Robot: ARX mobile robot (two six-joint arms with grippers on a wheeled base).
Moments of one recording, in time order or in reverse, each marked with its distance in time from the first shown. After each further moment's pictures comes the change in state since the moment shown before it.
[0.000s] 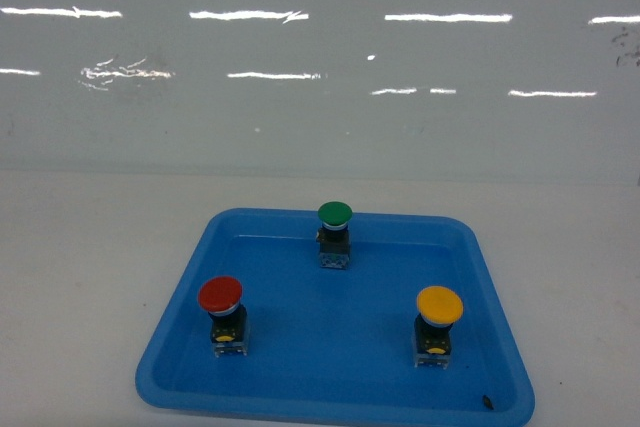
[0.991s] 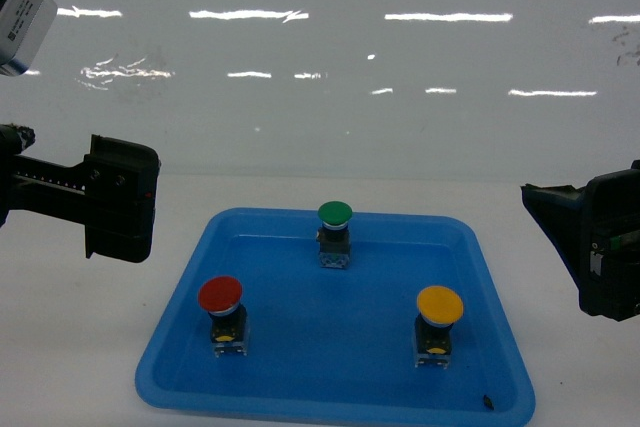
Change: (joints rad) left arm -0.044 0.905 0.398 0.176 -0.059 0.097; right arm 0.212 0.935 0.427 0.162 -0.010 -0.011
